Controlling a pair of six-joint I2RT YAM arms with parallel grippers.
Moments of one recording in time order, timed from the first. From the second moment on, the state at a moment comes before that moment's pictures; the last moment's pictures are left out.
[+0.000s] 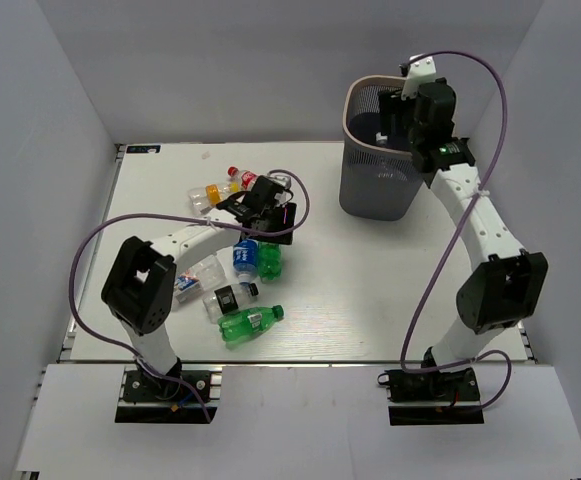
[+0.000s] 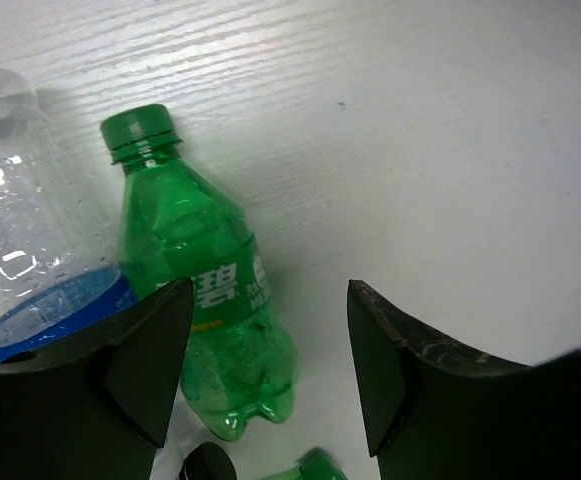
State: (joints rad) left arm -0.63 1.74 1.27 -0.42 -0.03 -0.36; right arm 0.25 1.70 1.71 -0.20 0.20 -0.19
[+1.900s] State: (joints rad) left arm -0.76 1.87 2.03 -0.43 -0.11 -0.33; right arm 0.22 0.64 0.60 -0.69 -0.83 -0.67
